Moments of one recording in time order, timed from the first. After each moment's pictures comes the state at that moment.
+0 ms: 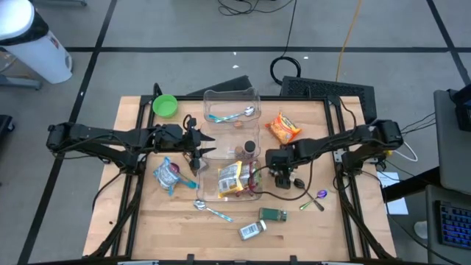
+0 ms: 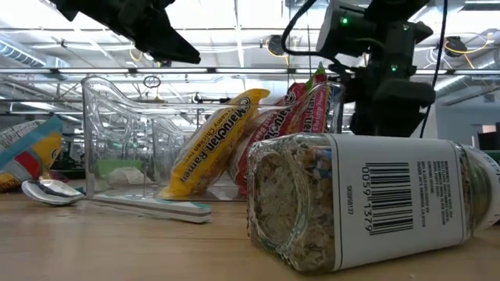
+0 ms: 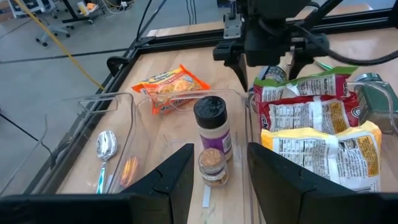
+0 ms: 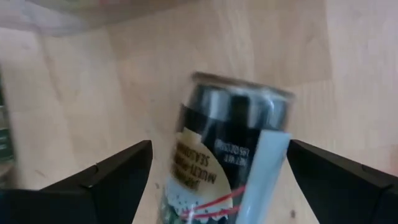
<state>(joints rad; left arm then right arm) 0.03 1.07 0.70 -0.04 -0.13 0.13 0.05 1.54 0.90 -0.65 -0.04 0.24</state>
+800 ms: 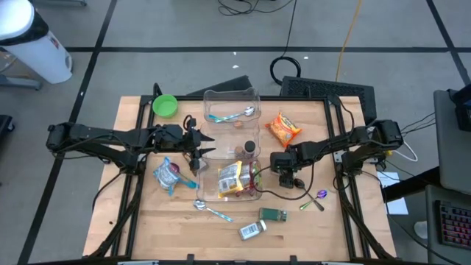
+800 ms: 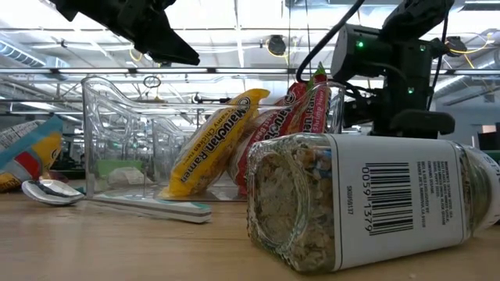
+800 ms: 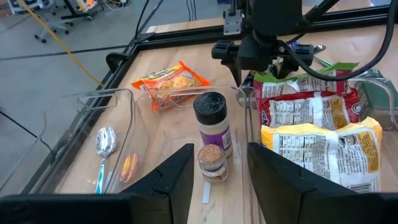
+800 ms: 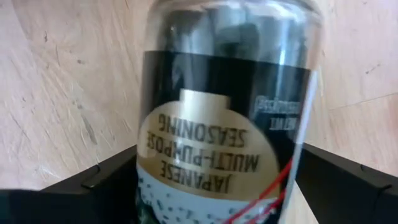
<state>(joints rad) 0.04 1.07 0.70 -0.05 -0.13 0.12 0.05 1.55 0.77 -0.62 0.05 0.30</state>
